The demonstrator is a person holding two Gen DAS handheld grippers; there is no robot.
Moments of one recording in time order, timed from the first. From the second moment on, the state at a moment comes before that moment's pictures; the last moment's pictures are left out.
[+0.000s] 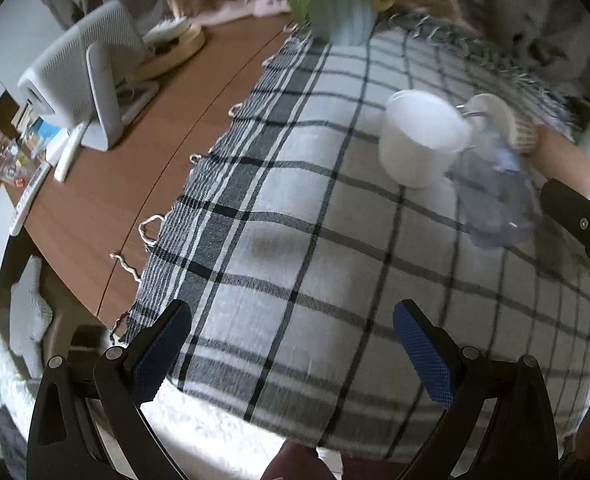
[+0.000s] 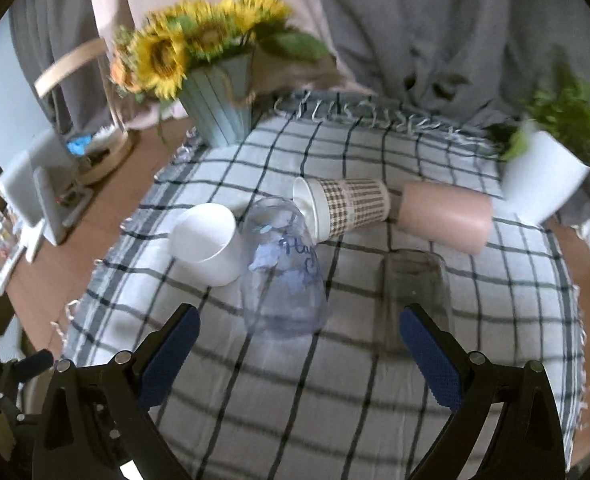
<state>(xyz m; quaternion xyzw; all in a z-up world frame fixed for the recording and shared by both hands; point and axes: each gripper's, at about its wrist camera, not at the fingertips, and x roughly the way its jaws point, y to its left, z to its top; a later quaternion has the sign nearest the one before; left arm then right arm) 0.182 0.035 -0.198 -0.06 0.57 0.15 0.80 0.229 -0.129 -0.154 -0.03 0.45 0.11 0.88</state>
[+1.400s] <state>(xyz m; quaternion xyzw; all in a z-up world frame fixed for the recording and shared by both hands) 0.211 0.038 -0.195 -0.01 0.57 0.12 0.81 0.267 -0.111 -0.189 -0.02 0.51 0.12 0.85</state>
